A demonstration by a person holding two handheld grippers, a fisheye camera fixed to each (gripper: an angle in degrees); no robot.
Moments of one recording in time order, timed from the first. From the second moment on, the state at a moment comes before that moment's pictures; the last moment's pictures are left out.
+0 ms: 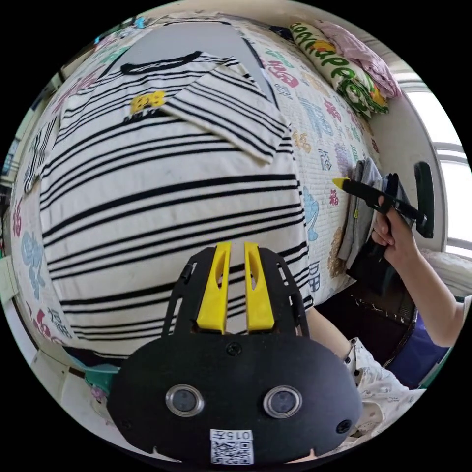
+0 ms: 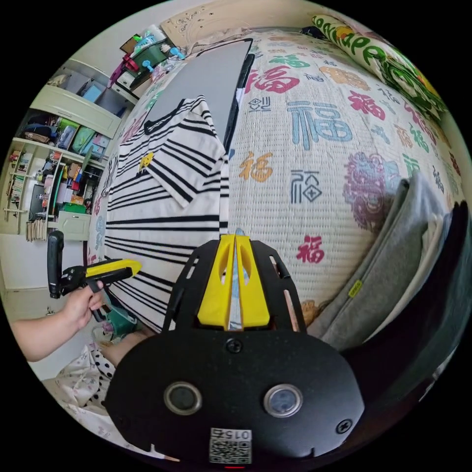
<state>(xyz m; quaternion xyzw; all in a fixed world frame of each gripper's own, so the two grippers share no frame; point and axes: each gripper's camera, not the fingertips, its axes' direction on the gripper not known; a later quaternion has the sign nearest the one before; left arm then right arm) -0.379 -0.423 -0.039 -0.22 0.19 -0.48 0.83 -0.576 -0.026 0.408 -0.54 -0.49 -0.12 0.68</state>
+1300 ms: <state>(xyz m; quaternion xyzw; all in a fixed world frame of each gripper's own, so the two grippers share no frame) -0.591 -0.044 -0.320 0.07 0.05 -0.81 0.58 -0.837 0.241 0.547 -0.50 -0.58 -0.20 0.62</state>
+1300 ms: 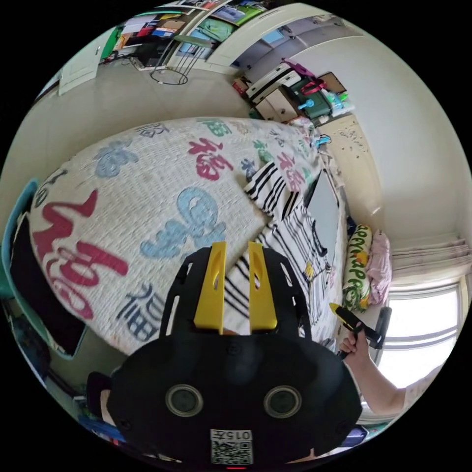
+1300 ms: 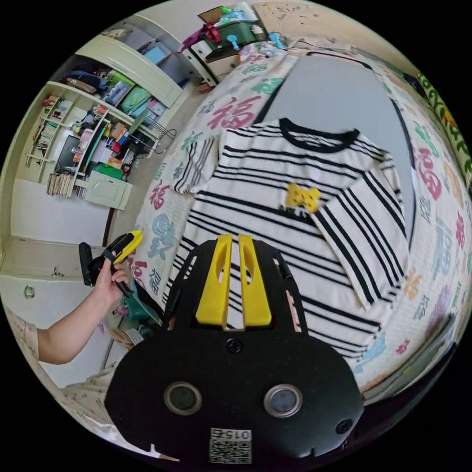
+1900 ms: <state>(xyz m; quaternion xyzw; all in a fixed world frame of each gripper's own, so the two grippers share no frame) -0.716 -0.001 -0.291 0.09 0.15 -0.76 0.63 -1.323 0.330 0.604 -0.49 -0.57 -0.31 0.58</state>
